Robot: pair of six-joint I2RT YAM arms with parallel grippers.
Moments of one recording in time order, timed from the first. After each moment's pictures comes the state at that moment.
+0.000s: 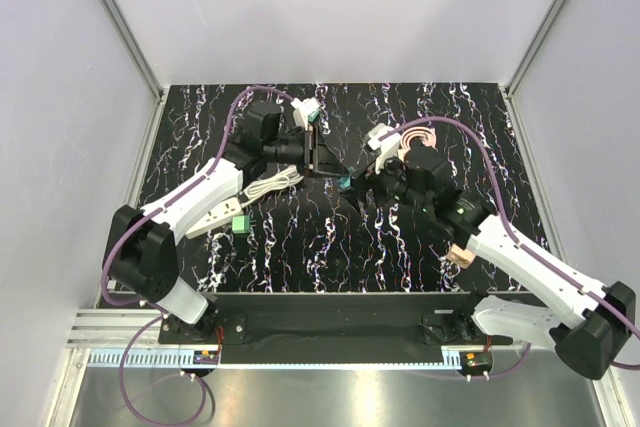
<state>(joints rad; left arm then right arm) -0.51 1.55 1.19 -0.09 0.90 -0.77 0.73 1.10 0.97 -0.22 -0.13 0.03</state>
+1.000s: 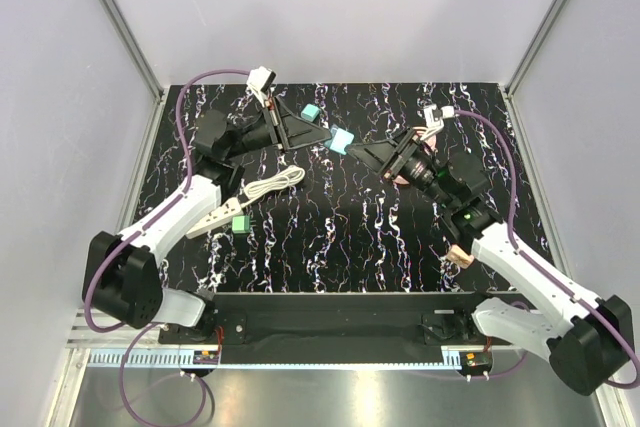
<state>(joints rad) -0.40 1.38 1.02 0.76 0.93 -1.31 0.56 1.01 0.78 0.44 -0.33 1.05</state>
